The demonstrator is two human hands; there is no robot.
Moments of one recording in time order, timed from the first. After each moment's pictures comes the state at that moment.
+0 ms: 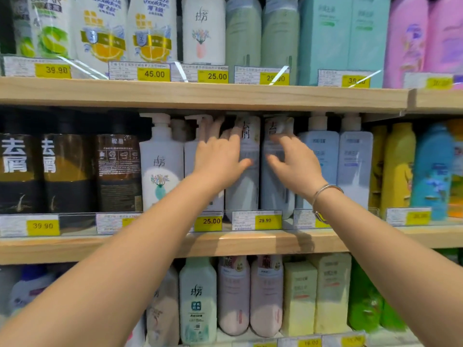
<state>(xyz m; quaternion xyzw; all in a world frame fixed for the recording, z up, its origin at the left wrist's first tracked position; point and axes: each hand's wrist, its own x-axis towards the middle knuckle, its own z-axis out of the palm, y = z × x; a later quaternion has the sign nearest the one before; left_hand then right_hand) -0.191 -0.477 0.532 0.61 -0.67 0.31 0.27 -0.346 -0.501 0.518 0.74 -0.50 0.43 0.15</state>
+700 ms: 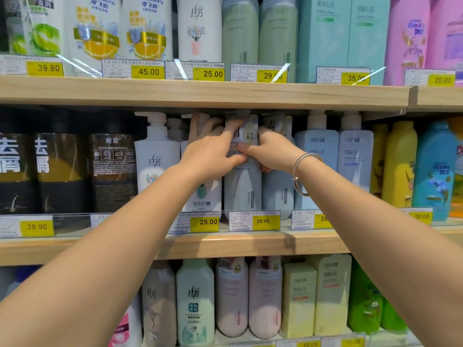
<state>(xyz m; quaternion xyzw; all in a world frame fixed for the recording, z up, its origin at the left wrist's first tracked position) -0.172 -0.482 0.542 0.55 -0.75 0.22 0.31 -0.319 -0.511 0.555 0.80 -0.46 0.37 -0.04</state>
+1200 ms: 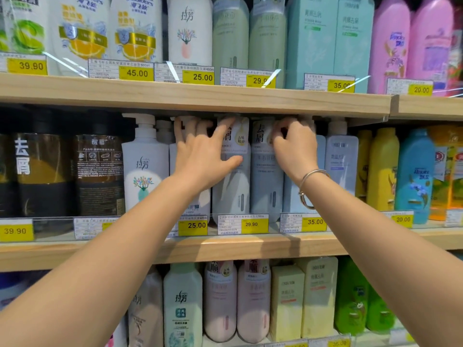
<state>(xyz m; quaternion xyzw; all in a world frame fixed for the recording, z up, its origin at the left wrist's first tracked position) -0.189 -0.476 0.536 0.60 -0.67 0.27 0.35 -0.356 -0.519 0.549 0.63 -0.50 0.57 0.13</state>
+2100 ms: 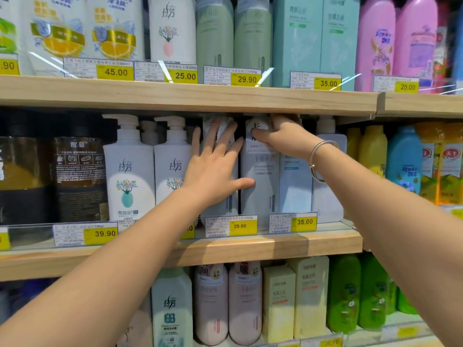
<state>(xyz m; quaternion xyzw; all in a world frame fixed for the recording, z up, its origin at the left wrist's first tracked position) -0.218 -0.497 0.516 0.54 -0.71 0.38 0.25 -0.384 -0.513 0.578 0.78 -0.47 0.41 0.02</state>
